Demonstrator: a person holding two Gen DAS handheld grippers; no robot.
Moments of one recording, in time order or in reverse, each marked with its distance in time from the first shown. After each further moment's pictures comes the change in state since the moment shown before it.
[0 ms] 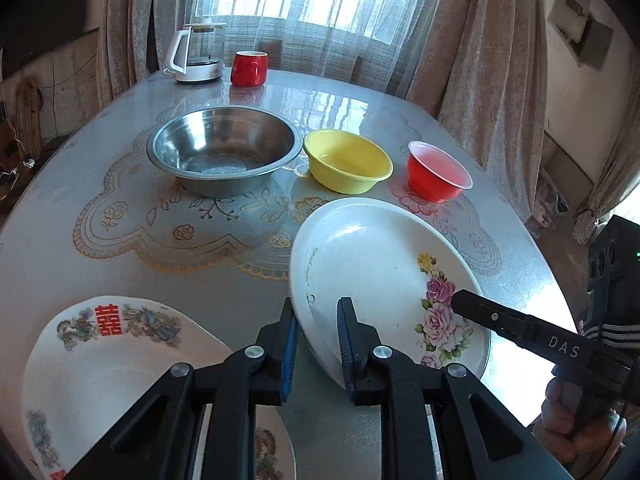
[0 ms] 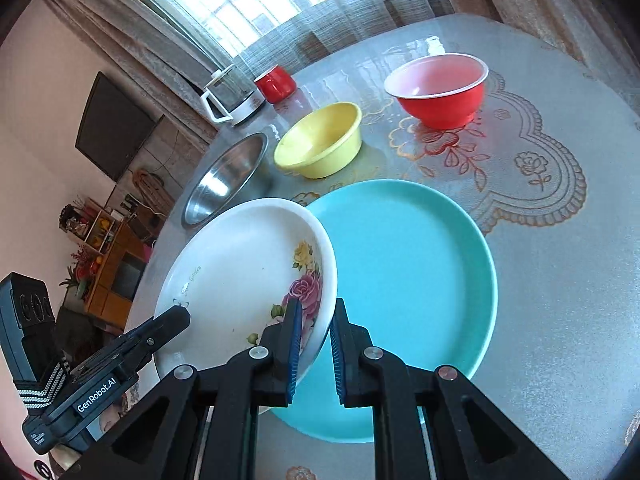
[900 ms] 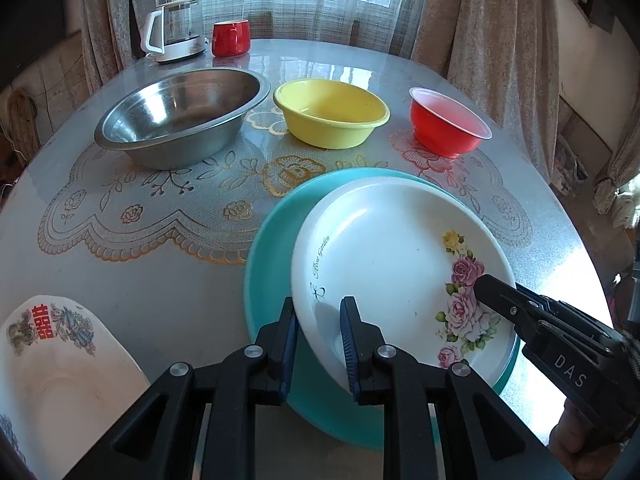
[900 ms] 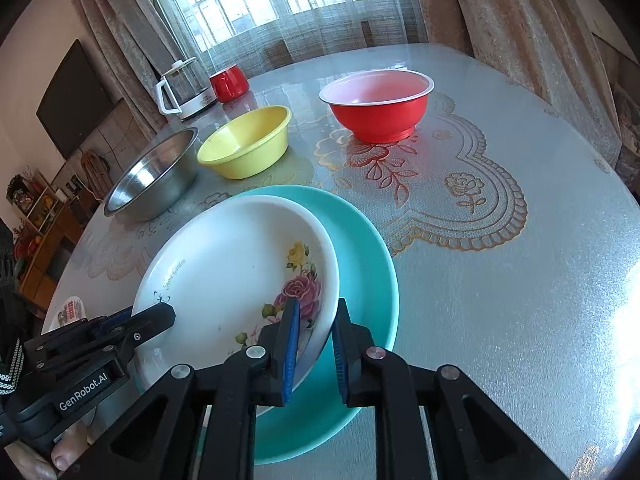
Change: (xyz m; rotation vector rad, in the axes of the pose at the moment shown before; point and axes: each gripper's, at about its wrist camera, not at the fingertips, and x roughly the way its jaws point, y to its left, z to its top) left arm 0.053 -0.026 -0.010 0.059 0.093 0.079; right arm 0.013 -0.021 -0.006 -0.126 -0.041 -0.226
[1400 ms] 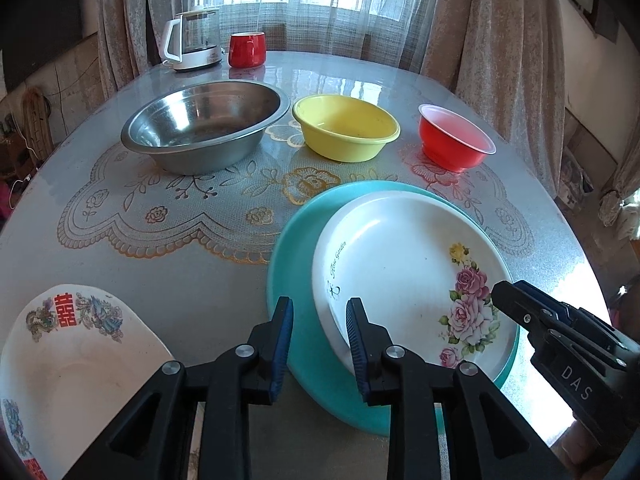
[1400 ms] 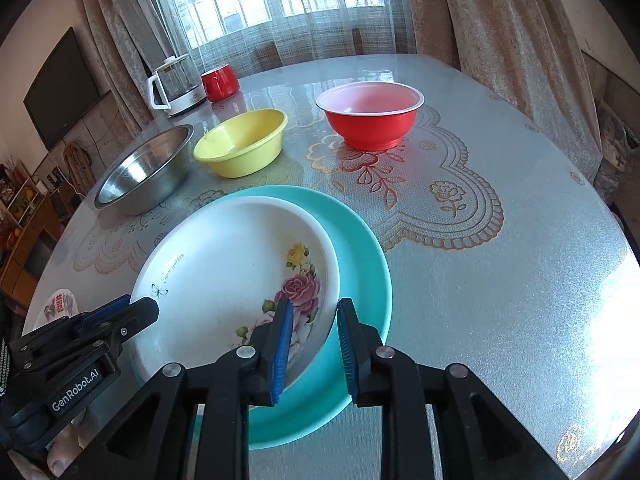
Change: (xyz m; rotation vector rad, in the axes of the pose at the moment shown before) left arm -0.017 0.006 -0.005 -0.028 -0.052 0.031; right arm -0.022 0.015 -0.002 -0.036 -0.045 -0.114
